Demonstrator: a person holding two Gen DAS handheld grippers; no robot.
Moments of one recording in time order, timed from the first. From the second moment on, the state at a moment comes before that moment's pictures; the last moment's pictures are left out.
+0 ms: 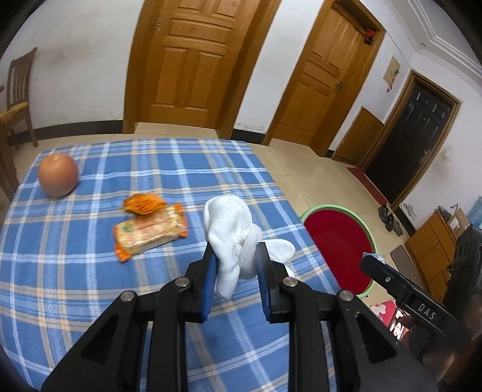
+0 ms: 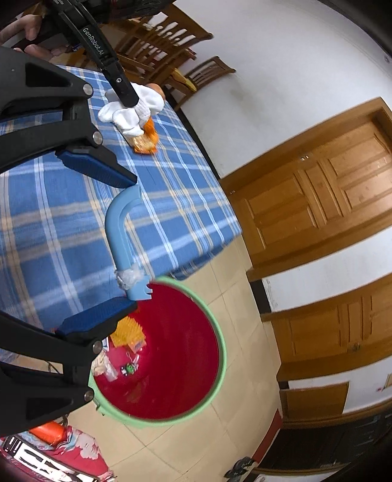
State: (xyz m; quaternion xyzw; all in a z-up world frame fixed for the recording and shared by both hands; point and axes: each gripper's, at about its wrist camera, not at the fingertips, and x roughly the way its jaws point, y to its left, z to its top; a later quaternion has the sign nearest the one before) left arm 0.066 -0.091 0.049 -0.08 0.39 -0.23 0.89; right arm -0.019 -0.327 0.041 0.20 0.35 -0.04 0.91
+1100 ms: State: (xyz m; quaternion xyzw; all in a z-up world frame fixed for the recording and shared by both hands) left arm 0.094 -0.255 0.021 0.02 0.42 -0.32 0.85; right arm -0.032 -0.436 -0.004 0.27 0.36 -0.14 0.88
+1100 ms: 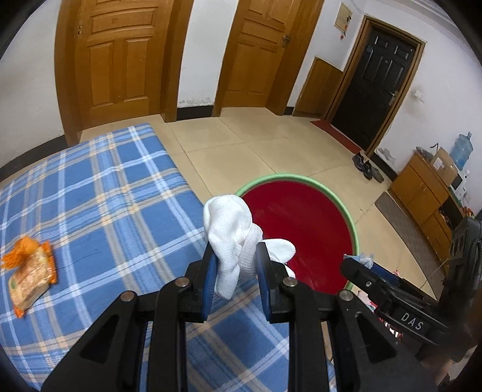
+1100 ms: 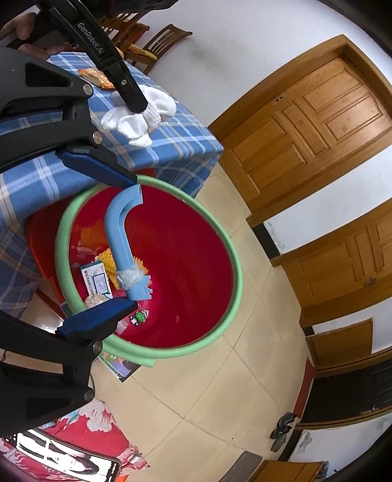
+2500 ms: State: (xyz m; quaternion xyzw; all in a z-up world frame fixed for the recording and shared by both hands) left arm 0.099 -0.247 0.024 0.02 0.42 -0.31 0.85; right arm -0.043 -0.448 0.001 0.31 0.34 -0.15 0.88
